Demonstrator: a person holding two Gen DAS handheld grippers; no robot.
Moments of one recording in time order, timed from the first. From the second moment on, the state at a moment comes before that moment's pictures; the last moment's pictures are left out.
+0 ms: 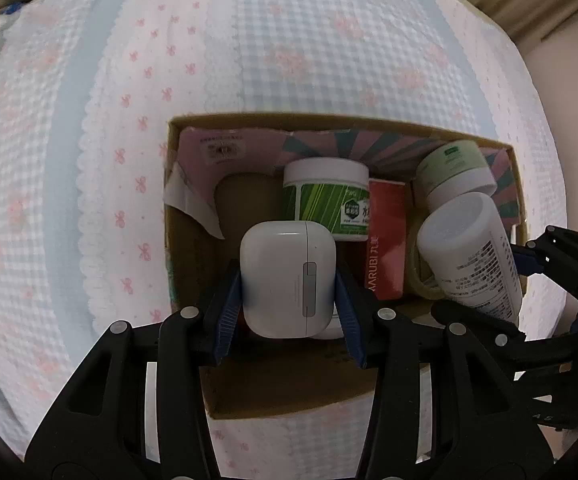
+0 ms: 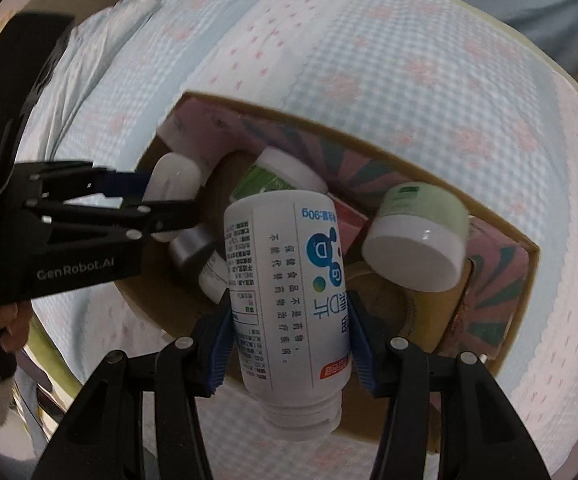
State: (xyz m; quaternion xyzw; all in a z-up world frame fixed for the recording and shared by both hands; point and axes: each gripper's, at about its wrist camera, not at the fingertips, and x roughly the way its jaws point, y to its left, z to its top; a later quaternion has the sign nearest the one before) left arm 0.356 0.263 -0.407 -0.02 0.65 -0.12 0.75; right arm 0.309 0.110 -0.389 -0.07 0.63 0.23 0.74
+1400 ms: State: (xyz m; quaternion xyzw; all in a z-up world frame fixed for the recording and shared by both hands) left arm 0.236 0.186 -0.149 0.00 0.47 -0.07 0.88; right arm 0.206 -0.024 -0.162 0.02 0.50 0.14 0.86
